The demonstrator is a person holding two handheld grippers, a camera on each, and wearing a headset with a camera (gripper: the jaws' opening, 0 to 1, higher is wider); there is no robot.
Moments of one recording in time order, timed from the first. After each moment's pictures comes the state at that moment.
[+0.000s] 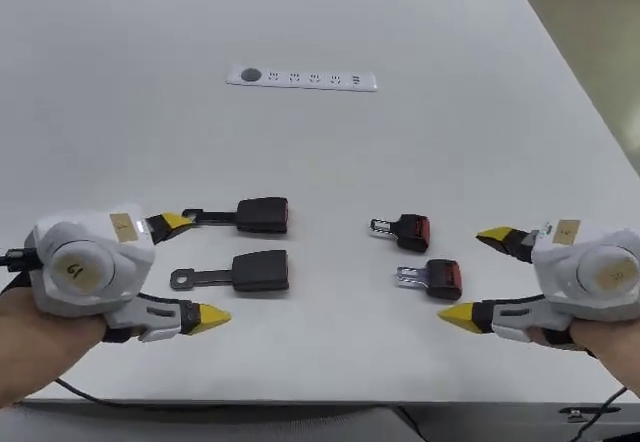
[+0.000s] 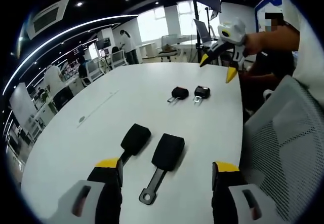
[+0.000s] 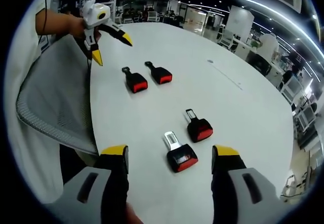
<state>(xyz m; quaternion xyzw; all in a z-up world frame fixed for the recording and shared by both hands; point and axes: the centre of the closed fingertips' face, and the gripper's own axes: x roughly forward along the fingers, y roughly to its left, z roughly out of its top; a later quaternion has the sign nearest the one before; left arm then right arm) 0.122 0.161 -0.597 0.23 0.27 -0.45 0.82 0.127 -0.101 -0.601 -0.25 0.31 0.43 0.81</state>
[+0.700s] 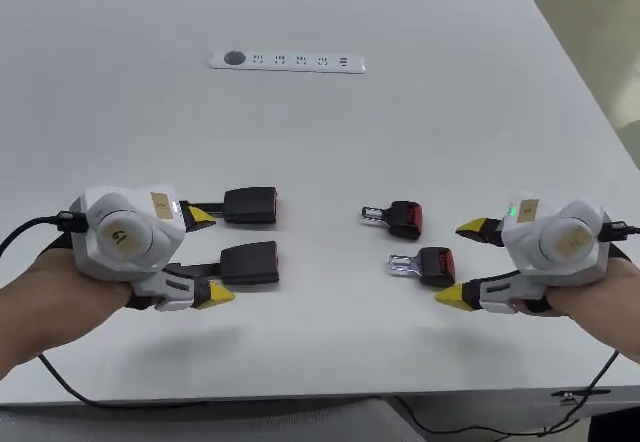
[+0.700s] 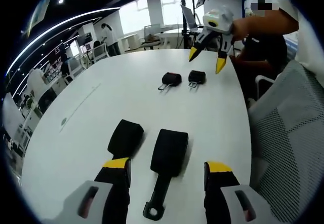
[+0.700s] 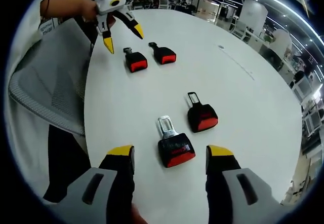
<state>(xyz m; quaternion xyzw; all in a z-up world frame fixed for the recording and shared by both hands) 0.146 0.143 -0.638 0.26 0.31 -0.50 0.77 0.146 -0.115 -0.647 -0.28 0.35 0.46 0.77</state>
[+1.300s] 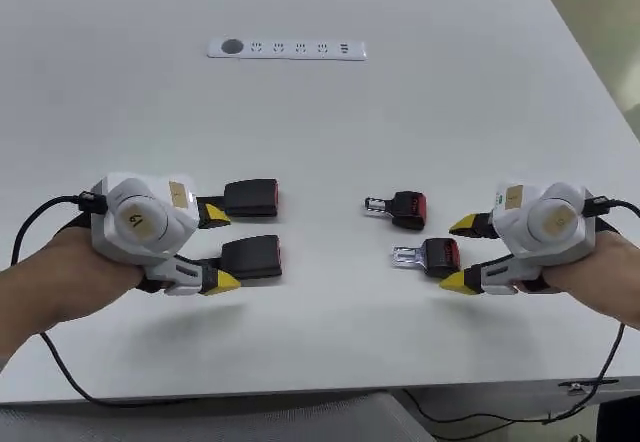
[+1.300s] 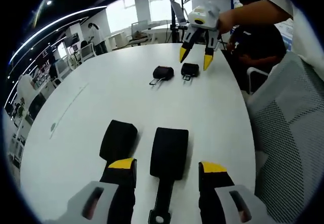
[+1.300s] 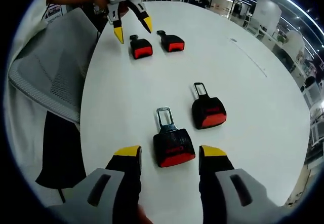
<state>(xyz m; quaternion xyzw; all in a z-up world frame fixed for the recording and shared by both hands) 0.153 0.137 -0.656 0.28 0.32 -0.54 0.73 0.154 -0.116 -0.674 -0.30 0.37 0.50 0.73</state>
